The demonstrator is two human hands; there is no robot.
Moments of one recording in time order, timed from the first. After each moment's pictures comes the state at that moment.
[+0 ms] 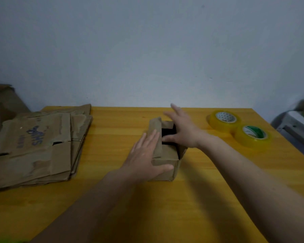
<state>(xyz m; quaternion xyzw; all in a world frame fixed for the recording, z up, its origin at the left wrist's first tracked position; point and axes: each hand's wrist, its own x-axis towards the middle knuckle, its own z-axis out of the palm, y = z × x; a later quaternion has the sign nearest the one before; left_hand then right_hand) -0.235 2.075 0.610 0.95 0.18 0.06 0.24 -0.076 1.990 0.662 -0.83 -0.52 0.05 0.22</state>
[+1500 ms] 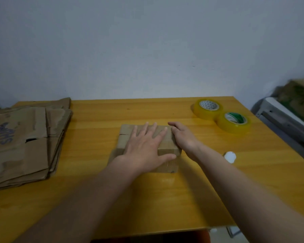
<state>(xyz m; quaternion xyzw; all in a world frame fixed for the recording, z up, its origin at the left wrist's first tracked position) -0.194 2.042 0.612 0.99 0.16 -0.01 0.00 -0.074 1.952 0.604 -0.81 -0.26 0.20 0.48</state>
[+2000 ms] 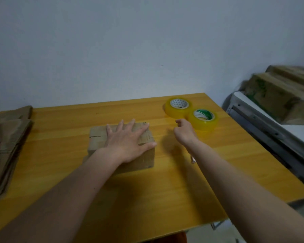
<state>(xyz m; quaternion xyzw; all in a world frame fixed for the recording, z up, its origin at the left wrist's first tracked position) -0.127 2.023 0.619 0.98 0.19 -0.05 0.02 0.013 1.885 0.595 -0.89 -0.13 0.11 0.42</state>
